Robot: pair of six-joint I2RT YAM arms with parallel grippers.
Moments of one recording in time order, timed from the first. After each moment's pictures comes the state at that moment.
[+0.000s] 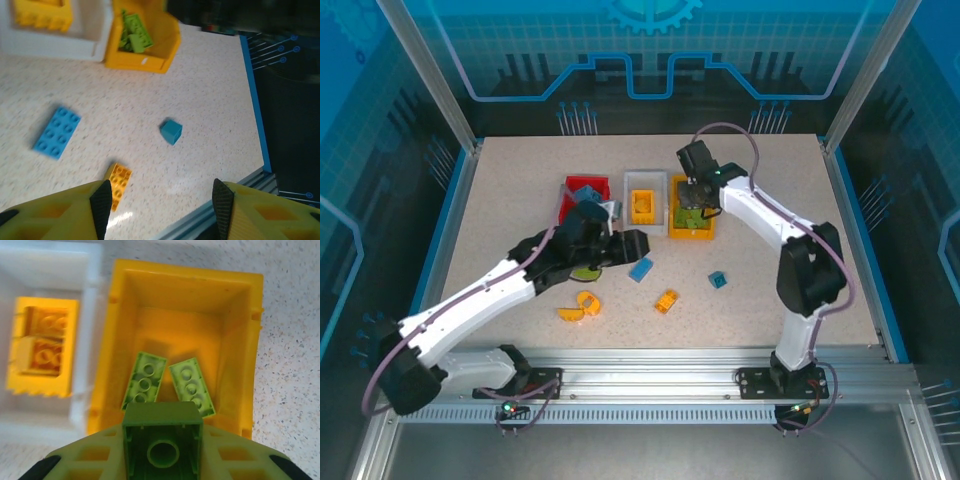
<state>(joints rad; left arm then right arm) -0.74 1.23 1.06 -0.48 0.10 -0.84 0.45 1.90 1.61 -0.76 0.21 0.38</state>
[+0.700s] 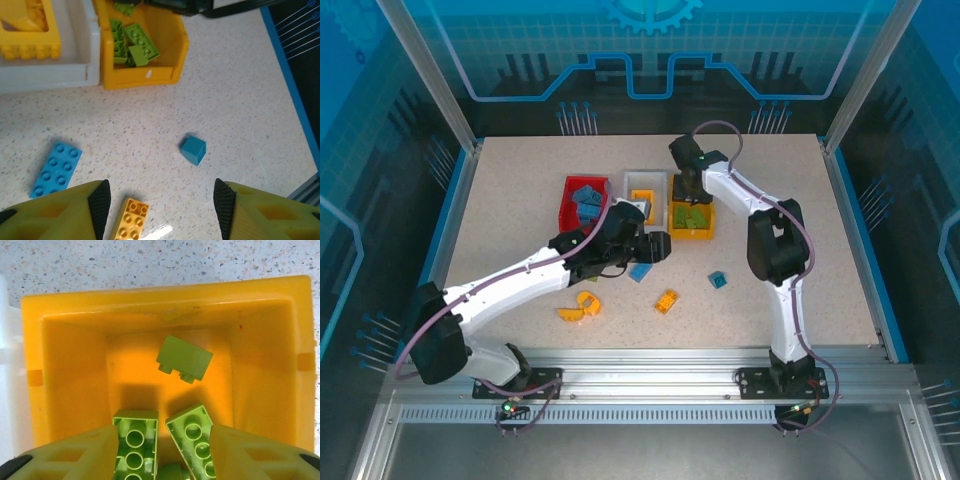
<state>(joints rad) -0.81 1.40 1.09 -0.41 -0.04 -0.73 0.42 2.19 1.89 -0.86 0.20 0.50</state>
